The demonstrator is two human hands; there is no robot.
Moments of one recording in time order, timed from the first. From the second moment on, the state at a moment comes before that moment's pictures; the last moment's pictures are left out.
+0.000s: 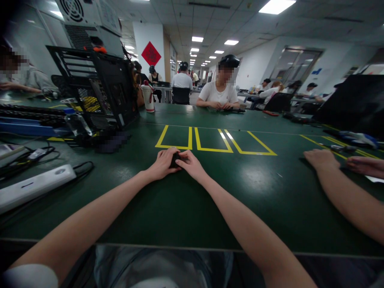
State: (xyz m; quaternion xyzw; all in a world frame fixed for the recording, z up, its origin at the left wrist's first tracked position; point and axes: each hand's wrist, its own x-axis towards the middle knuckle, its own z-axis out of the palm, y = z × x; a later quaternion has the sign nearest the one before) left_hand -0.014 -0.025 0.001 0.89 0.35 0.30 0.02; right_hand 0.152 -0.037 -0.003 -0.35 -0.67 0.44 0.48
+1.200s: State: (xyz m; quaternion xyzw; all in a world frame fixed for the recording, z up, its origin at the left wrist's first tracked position) left_hand -0.016 -0.025 0.002 0.89 0.36 0.29 0.03; right_hand 0.149 -0.038 0.001 -0.35 -0.66 0.47 0.47
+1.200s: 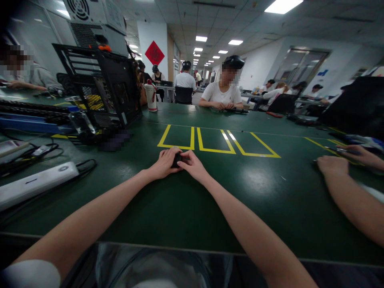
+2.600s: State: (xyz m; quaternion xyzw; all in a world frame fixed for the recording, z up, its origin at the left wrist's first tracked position) left_hand -0.014 -0.027 0.005 0.89 0.35 0.29 0.03; right_hand 0.155 -0.034 -0.001 -0.40 -0.64 0.47 0.45
